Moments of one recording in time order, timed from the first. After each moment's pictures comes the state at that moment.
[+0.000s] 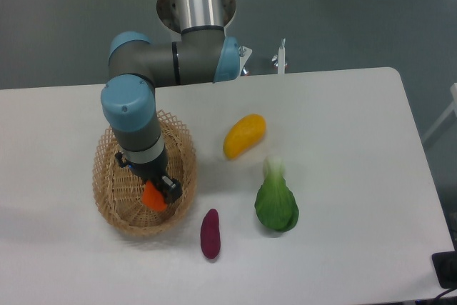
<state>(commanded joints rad) 2.07 -1.95 -1.73 -0.92 1.59 0.86</state>
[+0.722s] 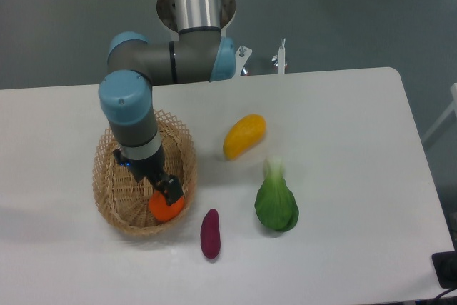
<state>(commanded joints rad) 2.17 -1.89 -1.81 -0.79 1.59 0.77</state>
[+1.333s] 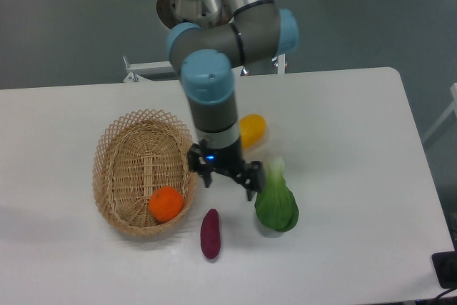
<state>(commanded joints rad) 2.42 -1.90 -1.70 -0.80 1.59 0.82</state>
